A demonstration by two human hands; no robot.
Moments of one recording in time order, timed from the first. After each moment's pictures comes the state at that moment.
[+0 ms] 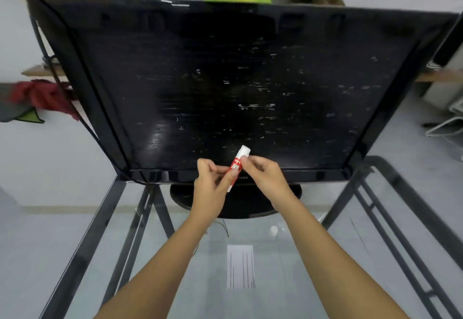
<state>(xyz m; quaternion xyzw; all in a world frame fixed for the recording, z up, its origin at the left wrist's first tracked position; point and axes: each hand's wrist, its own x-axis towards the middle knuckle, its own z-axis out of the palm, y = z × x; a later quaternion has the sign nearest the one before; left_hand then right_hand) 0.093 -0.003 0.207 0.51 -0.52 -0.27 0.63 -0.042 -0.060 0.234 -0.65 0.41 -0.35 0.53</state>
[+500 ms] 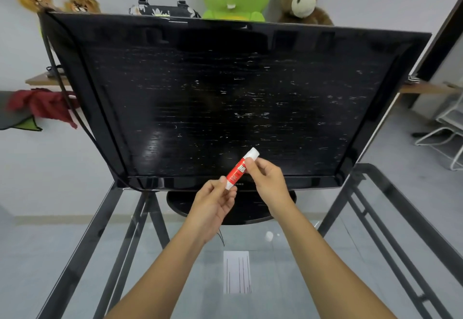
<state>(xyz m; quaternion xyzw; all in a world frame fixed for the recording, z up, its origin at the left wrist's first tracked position) 0.085 0.018 0.209 0.38 -0.24 -0.61 0.65 -0.047 -0.046 0.240 -0.62 0.41 -0.43 0.50</state>
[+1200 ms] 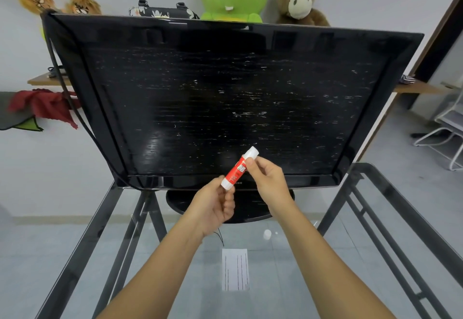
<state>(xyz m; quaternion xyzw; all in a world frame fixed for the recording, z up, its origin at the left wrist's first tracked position) 0.083 0.020 0.229 0.44 -0.17 -0.70 0.53 -0.054 -0.035 0.244 -0.63 0.39 -0.44 0.51</state>
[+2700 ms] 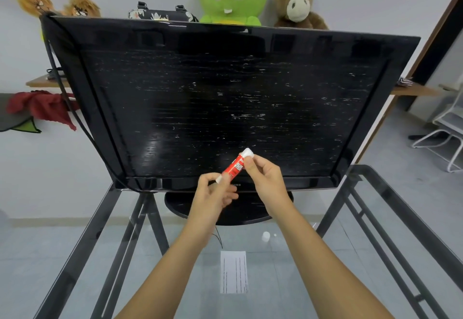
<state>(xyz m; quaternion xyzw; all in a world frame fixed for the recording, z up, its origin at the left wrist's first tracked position) 0.069 0.034 0.234 0.52 -0.35 -0.47 0.62 -0.053 -0.034 0.253 -0.64 0.34 -0.45 0.52</state>
